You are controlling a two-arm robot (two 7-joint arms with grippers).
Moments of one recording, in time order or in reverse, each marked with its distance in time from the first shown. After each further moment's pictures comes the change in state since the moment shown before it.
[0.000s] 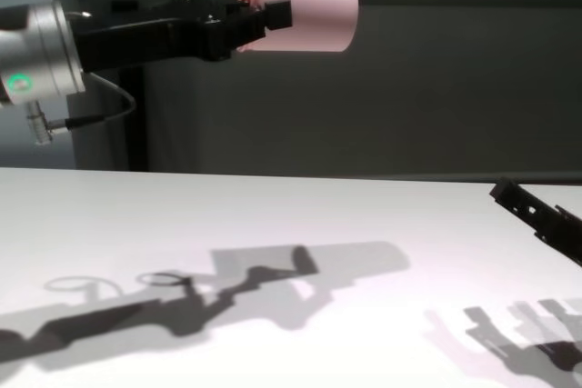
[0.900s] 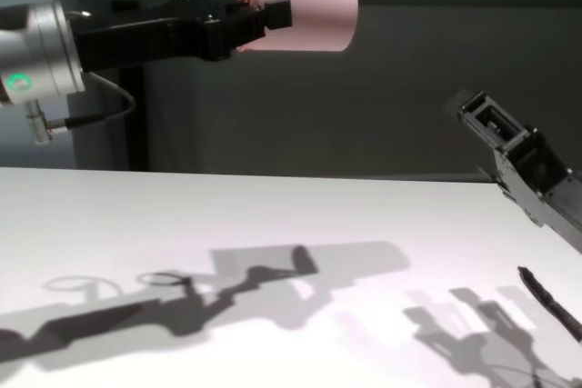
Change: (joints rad) left arm 0.000 0.000 0.000 0.000 0.001 0.000 0.000; right arm 0.073 -0.030 -0.001 0.061 0.346 0.078 0.247
